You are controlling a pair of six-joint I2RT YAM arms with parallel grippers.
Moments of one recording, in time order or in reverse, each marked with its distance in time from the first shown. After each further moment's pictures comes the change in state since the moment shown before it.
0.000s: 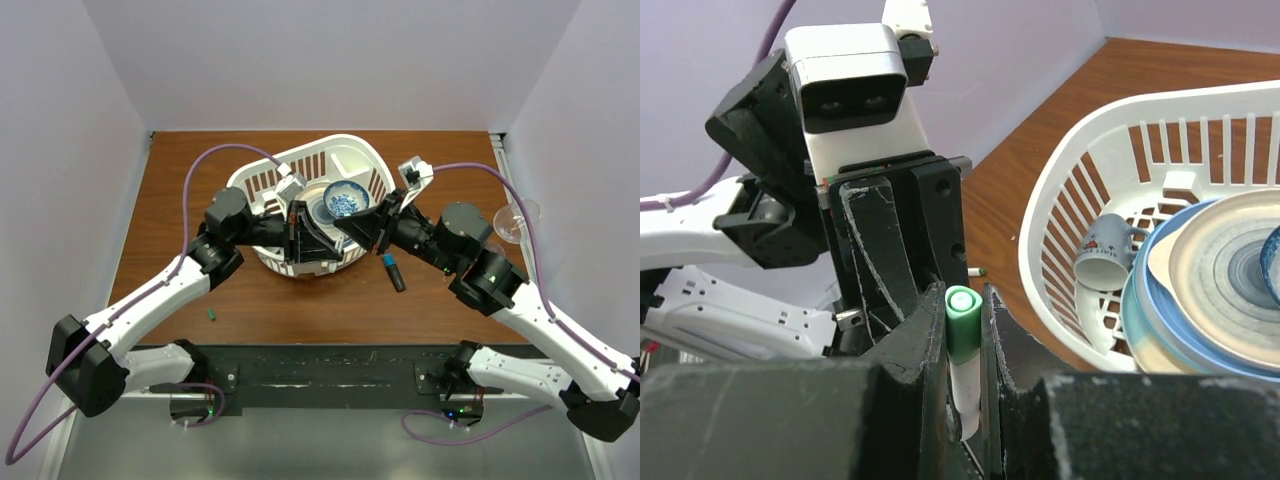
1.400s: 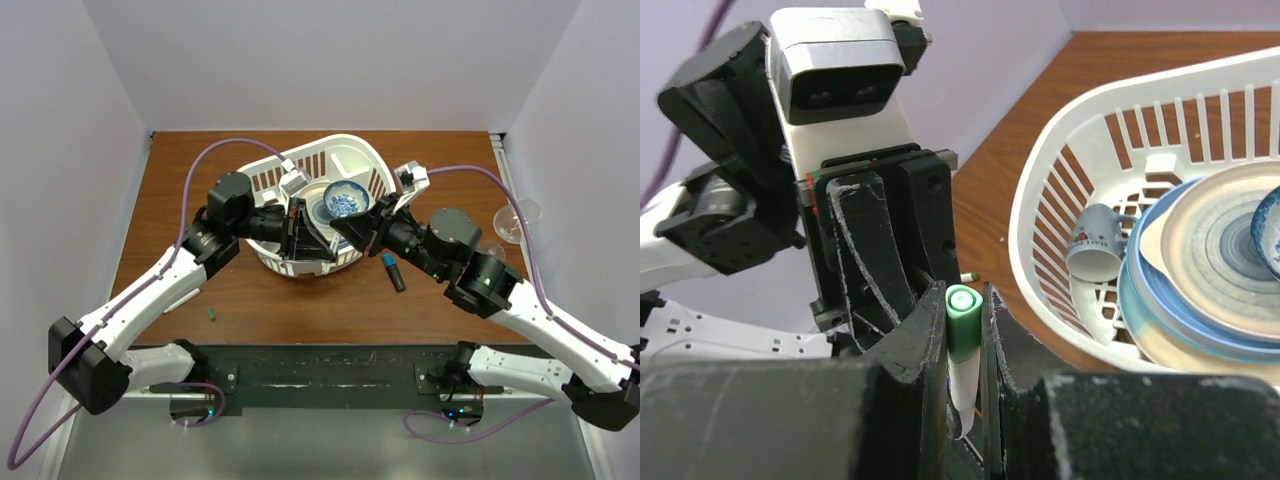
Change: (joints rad) left arm 0.035 0.021 0.136 -0.333 0.056 0.087; right arm 0.108 0.021 0.013 -0.033 0.196 0.051
